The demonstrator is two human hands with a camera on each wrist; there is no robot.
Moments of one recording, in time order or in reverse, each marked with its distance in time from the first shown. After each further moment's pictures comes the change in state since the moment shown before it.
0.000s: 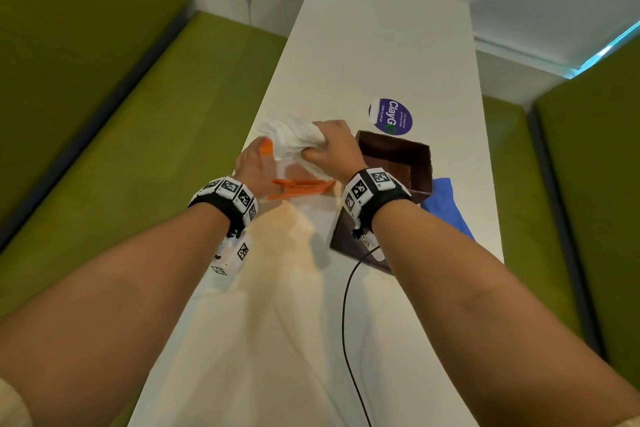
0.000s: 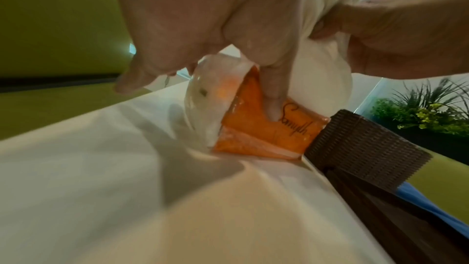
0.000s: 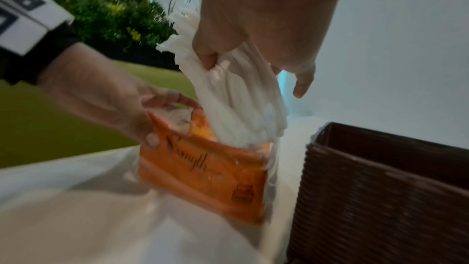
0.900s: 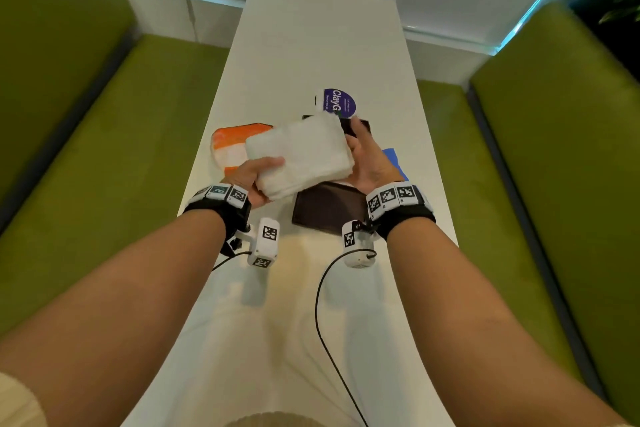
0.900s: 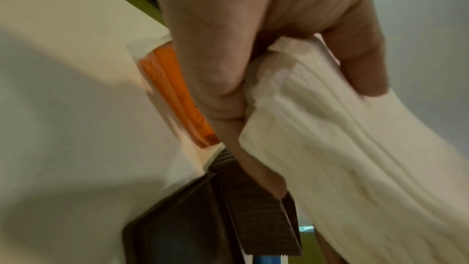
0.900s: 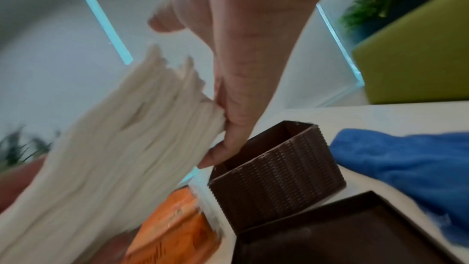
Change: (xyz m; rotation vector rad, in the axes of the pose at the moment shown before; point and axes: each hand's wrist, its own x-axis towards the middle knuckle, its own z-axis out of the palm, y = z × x) left_hand -0.072 0.052 0.036 -1.179 -0.569 -0.296; right_hand -0.117 0.040 -0.080 1.314 -0.018 0.520
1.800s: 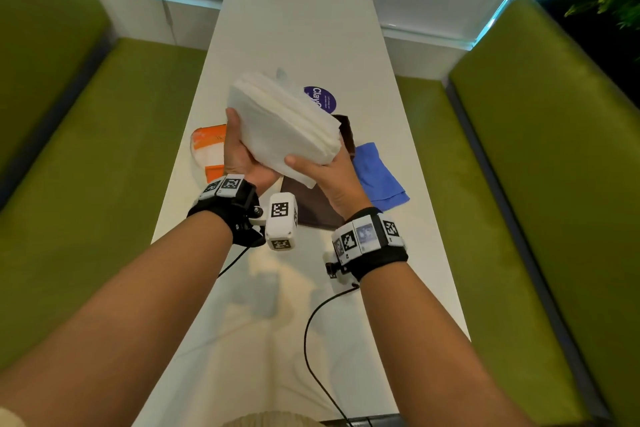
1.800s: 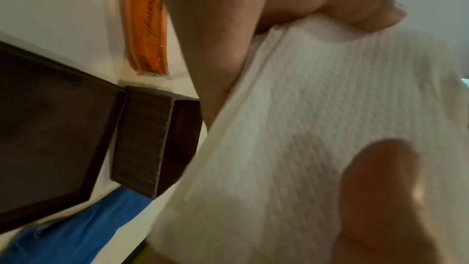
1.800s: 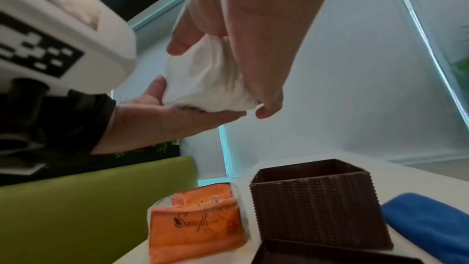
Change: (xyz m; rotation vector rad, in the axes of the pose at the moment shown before) left_hand -0.024 0.000 0.066 -0.542 -0.253 0.229; right_hand -0.047 0.029 0.030 -0.196 0.047 -0.474
